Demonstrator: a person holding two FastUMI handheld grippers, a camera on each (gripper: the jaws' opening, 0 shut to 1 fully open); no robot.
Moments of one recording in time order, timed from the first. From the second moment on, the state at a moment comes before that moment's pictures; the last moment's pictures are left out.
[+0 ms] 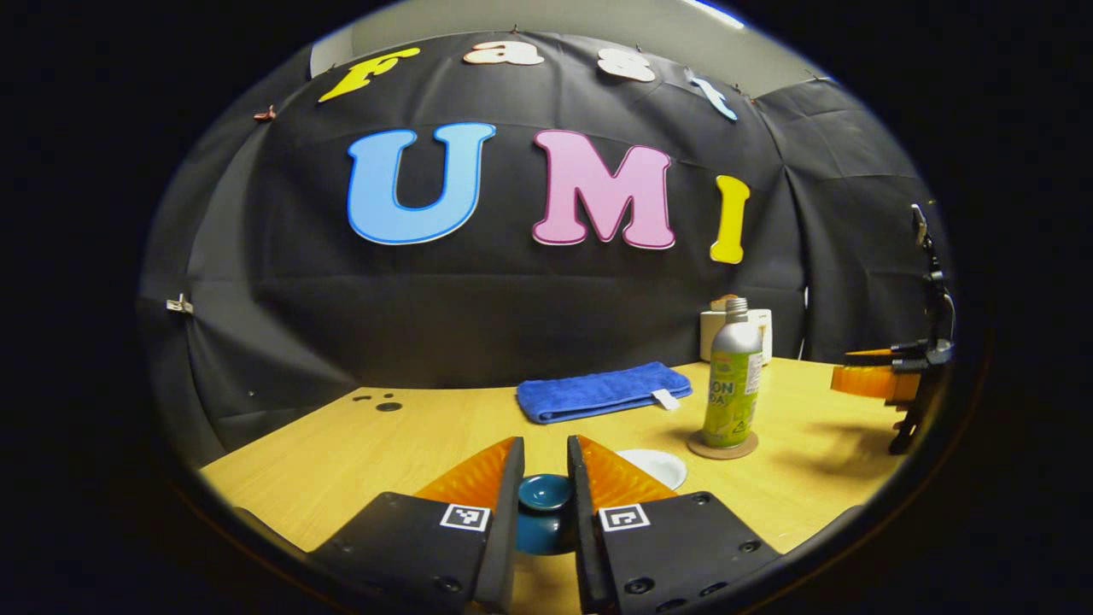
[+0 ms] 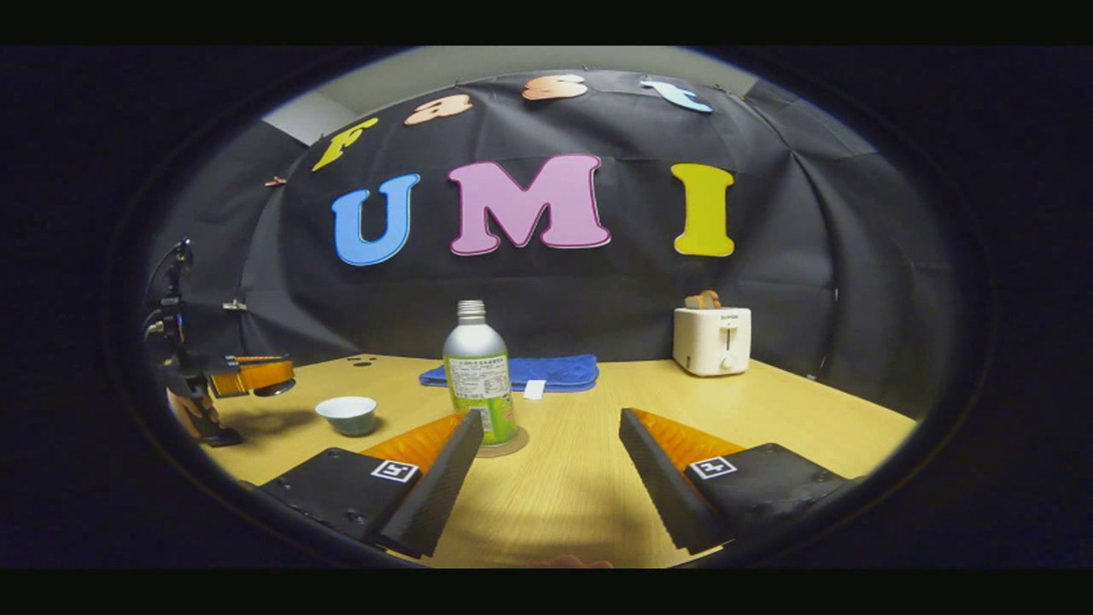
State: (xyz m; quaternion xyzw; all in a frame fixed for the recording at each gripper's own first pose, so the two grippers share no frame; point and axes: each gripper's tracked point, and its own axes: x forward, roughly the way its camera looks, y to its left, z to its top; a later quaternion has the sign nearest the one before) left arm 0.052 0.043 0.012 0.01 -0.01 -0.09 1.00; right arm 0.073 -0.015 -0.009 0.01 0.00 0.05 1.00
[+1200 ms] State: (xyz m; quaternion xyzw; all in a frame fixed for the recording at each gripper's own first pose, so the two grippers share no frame) left arm 0.115 -0.030 -0.026 0.04 0.09 -0.12 0.99; right arm 0.072 -0.010 -0.008 0.00 0.00 0.06 1.00
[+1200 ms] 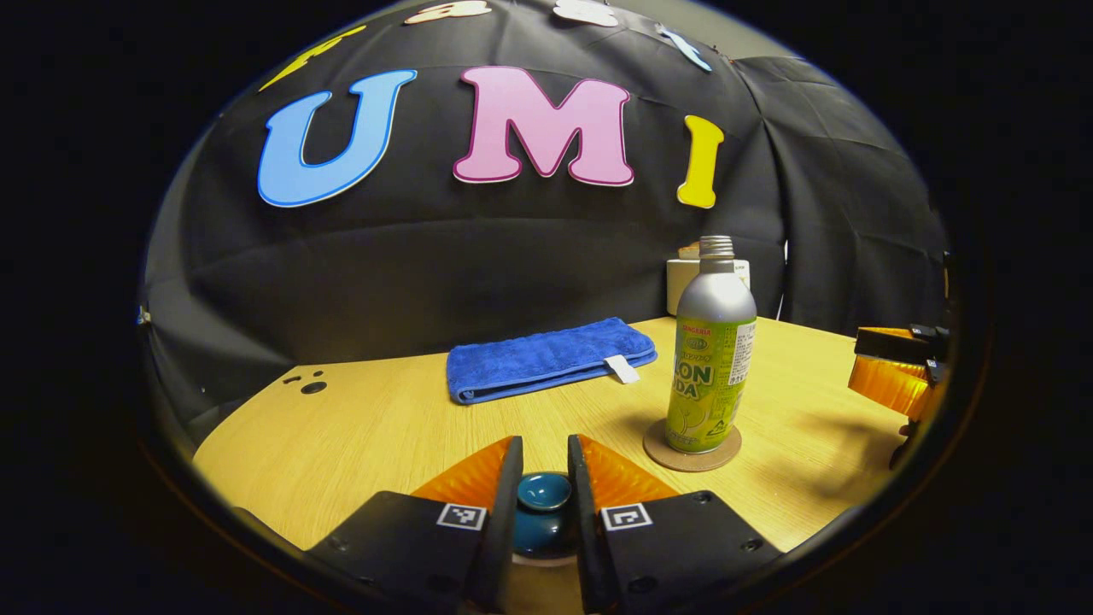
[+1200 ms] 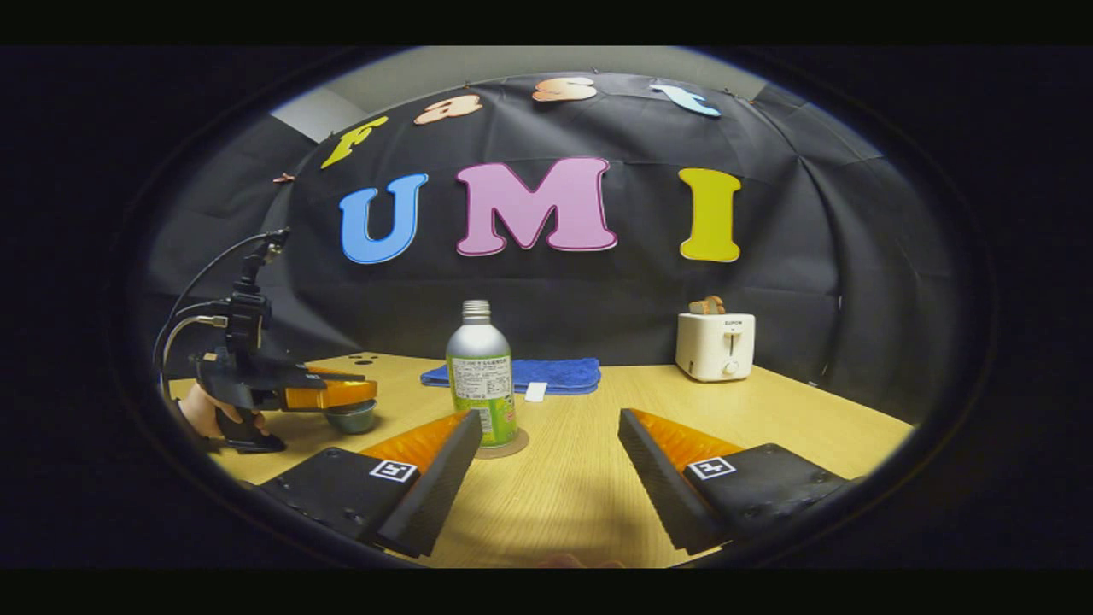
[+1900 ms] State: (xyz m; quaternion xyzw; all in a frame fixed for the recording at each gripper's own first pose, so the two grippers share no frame) left arm 0.060 -0.007 0.001 0.00 -0.01 -0.07 1.00; right arm 0.072 -0.011 -0.007 0.00 0.00 0.06 1.00
